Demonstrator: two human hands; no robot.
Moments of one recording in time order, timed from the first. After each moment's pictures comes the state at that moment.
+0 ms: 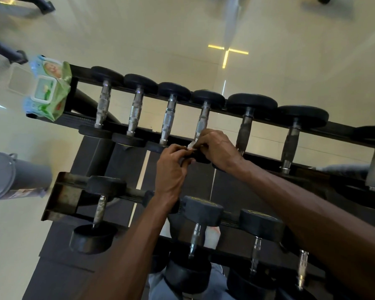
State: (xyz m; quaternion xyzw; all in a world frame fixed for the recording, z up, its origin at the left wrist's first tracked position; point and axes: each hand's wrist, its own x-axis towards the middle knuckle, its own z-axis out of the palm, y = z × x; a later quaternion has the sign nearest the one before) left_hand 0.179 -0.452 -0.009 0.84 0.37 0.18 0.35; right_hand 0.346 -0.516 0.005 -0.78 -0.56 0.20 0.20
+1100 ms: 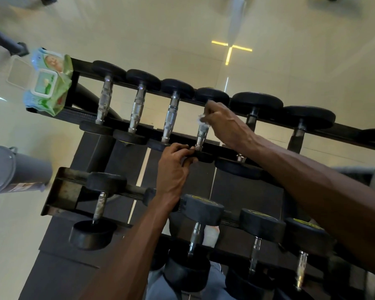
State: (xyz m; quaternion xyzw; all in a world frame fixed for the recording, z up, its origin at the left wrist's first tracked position) left_hand 0.178 -0.453 -0.017 0.83 0.38 0.20 0.36; right_hand 0.392 -0.490 0.017 -0.74 -0.64 0.14 0.16
